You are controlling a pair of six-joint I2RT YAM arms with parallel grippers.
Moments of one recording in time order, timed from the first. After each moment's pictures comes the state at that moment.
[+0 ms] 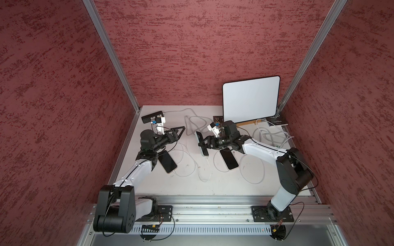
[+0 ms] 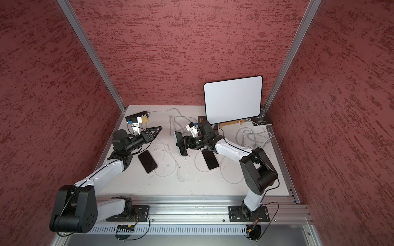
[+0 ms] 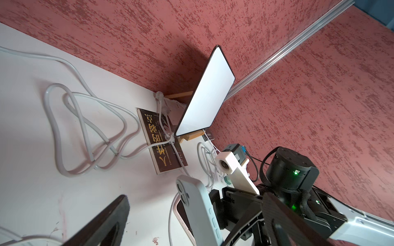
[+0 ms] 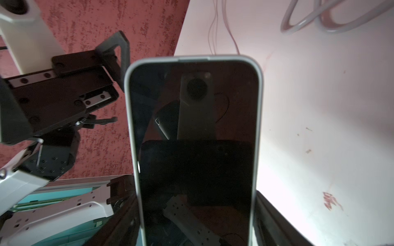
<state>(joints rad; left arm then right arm) -0.04 1.25 0.59 0.59 0.78 -0.83 0.57 1.72 1.11 0.01 -0.79 0.68</state>
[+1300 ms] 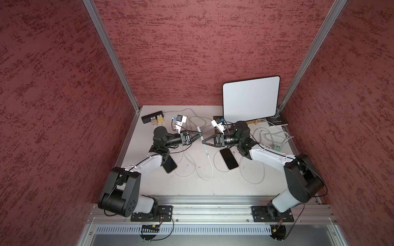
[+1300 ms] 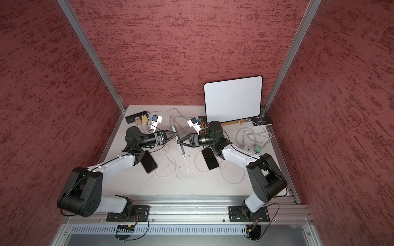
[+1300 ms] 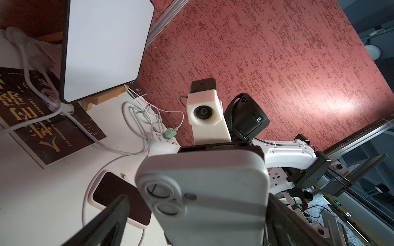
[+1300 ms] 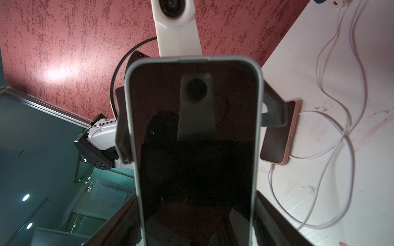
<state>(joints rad) -0.26 1.40 0.68 0.83 1.04 -0.96 0.54 1.60 0.95 0.58 -1.10 0.96</state>
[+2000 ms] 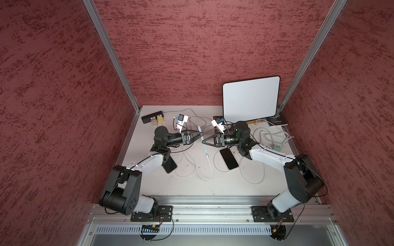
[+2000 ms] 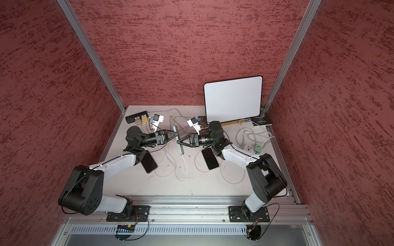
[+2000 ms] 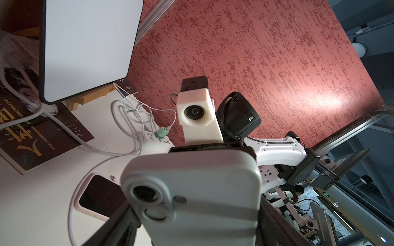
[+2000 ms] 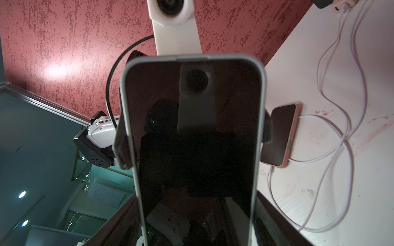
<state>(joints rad) -0.27 1.42 0.70 0.89 1.07 -1.01 0.54 1.60 0.95 0.60 -1.10 0.96</state>
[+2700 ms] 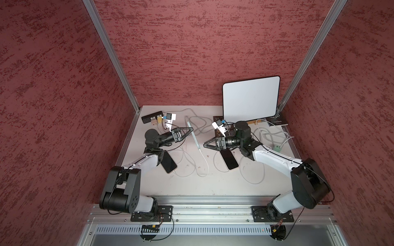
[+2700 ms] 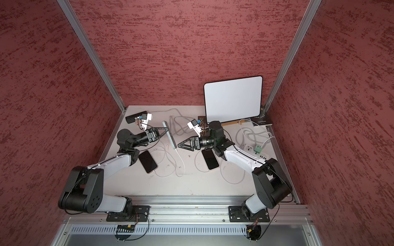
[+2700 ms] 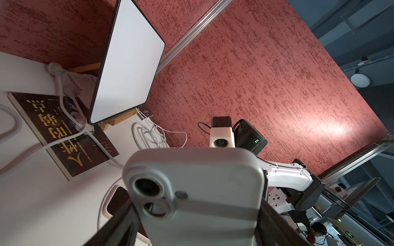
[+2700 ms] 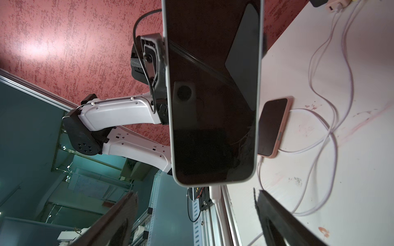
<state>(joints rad) -0.12 1.42 0.63 1.08 1.05 -1.15 0.55 1.53 0.95 0.36 -1.10 0.73</state>
